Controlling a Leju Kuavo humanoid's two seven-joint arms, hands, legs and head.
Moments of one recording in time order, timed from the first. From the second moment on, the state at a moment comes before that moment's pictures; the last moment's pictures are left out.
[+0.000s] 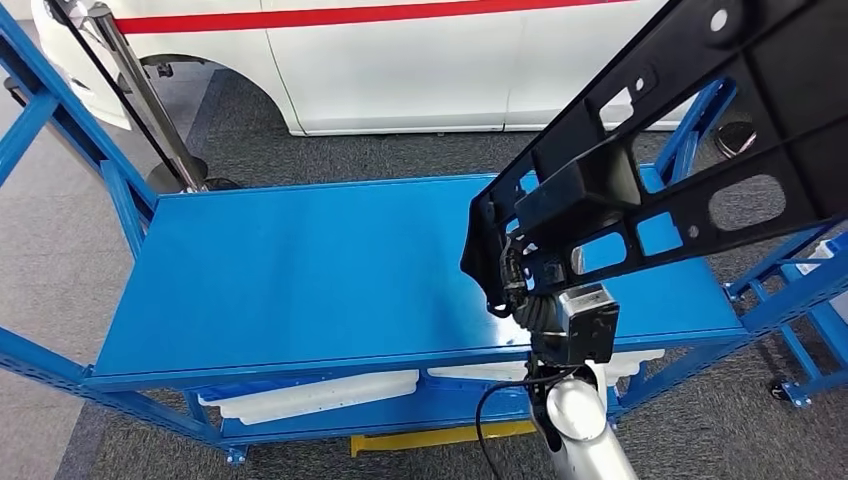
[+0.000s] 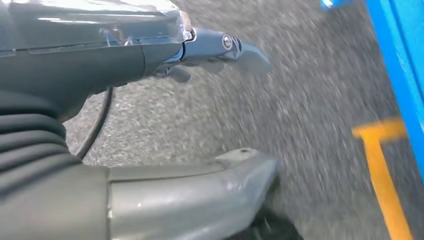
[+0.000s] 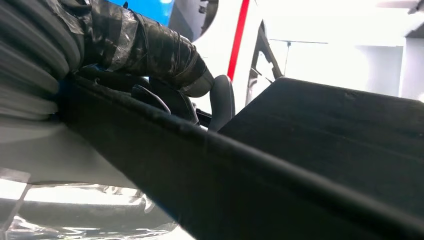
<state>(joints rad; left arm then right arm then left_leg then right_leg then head) -0.06 -0.15 0.87 -0.21 -1.00 0.23 -0.35 -0.19 0.11 0.40 -1.68 0.13 -0.34 -0.33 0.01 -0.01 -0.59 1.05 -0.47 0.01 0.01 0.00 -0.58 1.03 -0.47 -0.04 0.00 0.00</state>
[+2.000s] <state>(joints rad) -0.03 -0.15 1.01 -0.21 -0.99 0.20 -0.33 0.46 0.22 -0.04 -1.96 0.22 -0.09 -0.60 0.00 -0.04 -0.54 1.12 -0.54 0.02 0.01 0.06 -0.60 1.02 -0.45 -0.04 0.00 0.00</state>
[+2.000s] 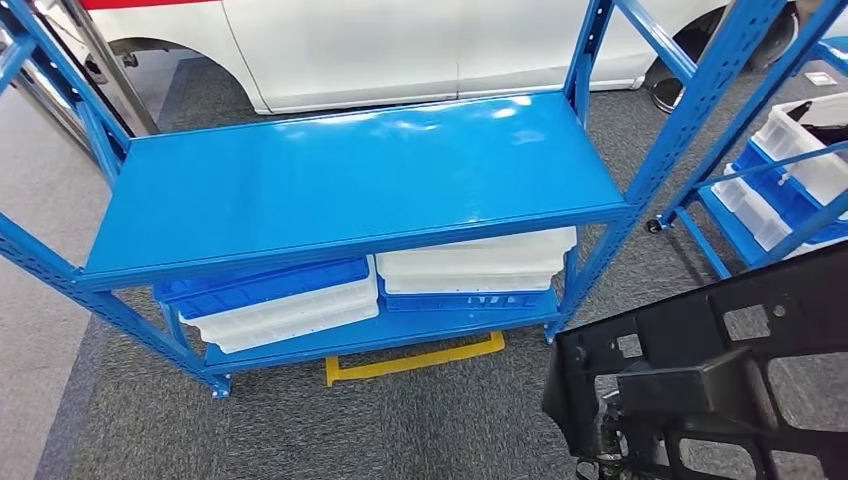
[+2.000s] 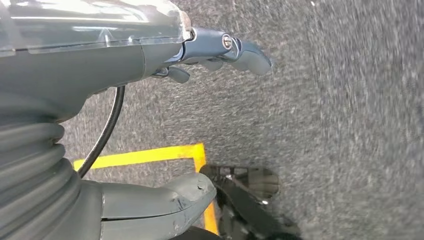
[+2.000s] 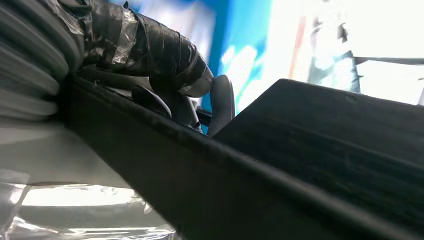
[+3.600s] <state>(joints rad) -0.03 -0.15 1.03 -0.21 -1.11 0.16 -0.32 0.53 0.35 -0.87 -2.20 1.02 -0.65 -0.26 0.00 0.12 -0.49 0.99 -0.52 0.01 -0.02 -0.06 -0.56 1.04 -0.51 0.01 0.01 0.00</state>
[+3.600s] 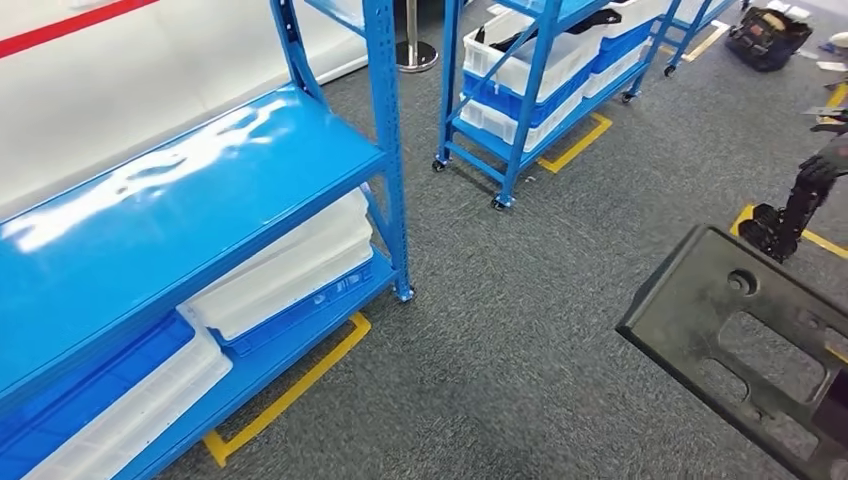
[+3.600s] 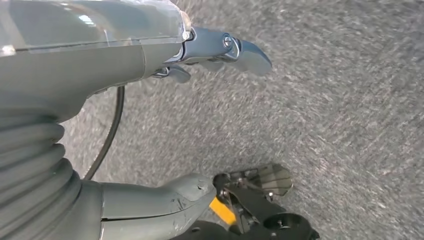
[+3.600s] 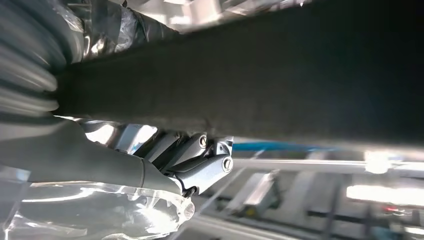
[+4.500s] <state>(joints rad) -0.04 -0.15 1.08 -0.21 -1.15 0.14 -0.34 0.32 0.32 -1.34 -2.27 1.07 -0.14 -0.41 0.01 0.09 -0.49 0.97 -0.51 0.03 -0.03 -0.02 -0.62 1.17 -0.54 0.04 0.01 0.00</state>
